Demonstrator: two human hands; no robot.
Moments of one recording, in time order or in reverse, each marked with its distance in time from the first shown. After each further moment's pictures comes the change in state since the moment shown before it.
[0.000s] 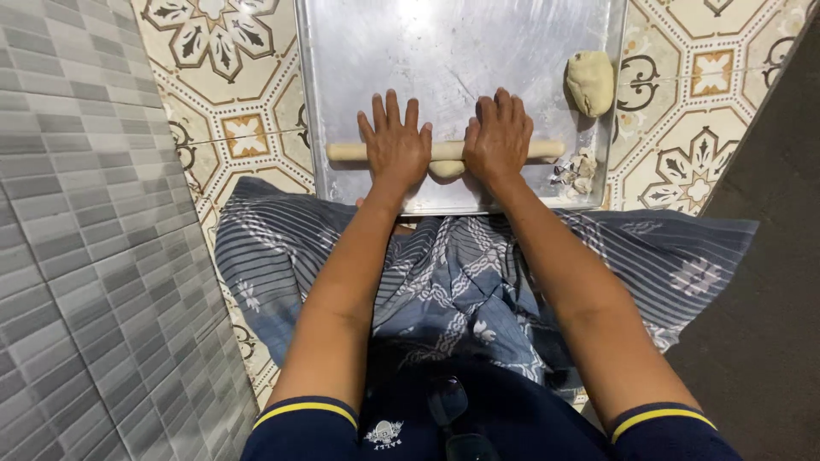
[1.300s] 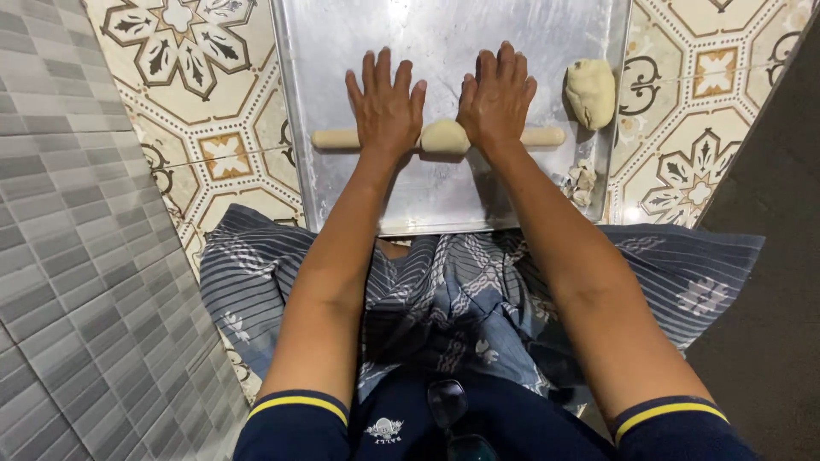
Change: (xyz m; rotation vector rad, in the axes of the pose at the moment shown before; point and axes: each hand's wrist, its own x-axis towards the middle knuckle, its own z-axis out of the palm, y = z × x) left_hand 0.076 -0.004 0.002 -0.200 0.417 0.168; right_hand 0.076 0.002 0.011 -0.023 -0.013 0.068
